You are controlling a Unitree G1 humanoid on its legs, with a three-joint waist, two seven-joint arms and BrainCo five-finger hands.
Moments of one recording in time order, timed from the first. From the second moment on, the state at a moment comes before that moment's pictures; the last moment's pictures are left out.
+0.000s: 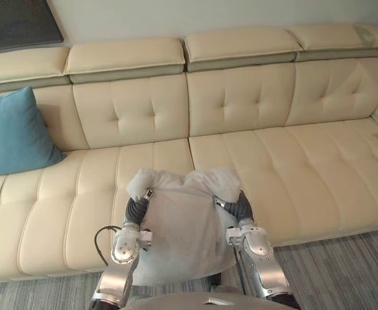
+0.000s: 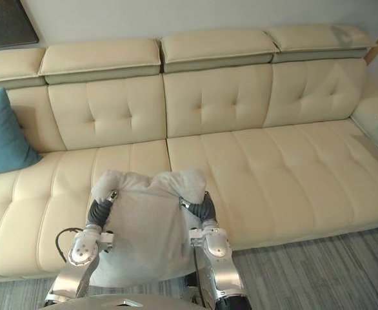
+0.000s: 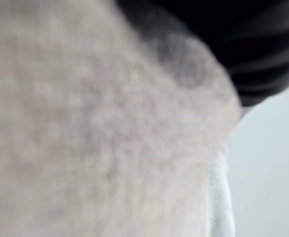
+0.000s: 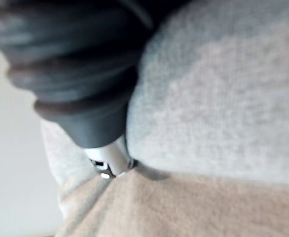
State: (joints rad) left arm 0.14 0.04 -0.20 0.05 0.04 -0.03 0.20; right arm 0.08 -0.07 0.11 0.08 -0.01 -0.05 -0.10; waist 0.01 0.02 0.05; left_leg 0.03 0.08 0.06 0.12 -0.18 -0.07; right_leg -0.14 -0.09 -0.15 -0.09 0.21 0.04
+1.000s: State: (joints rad) left arm -1.32 0.22 -0.02 0.30 0.10 -0.02 0.58; right arm -1.27 -0.06 -0.06 0.06 -0.20 -0.03 -0.73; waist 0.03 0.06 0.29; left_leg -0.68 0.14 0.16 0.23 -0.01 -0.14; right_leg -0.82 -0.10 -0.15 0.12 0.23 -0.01
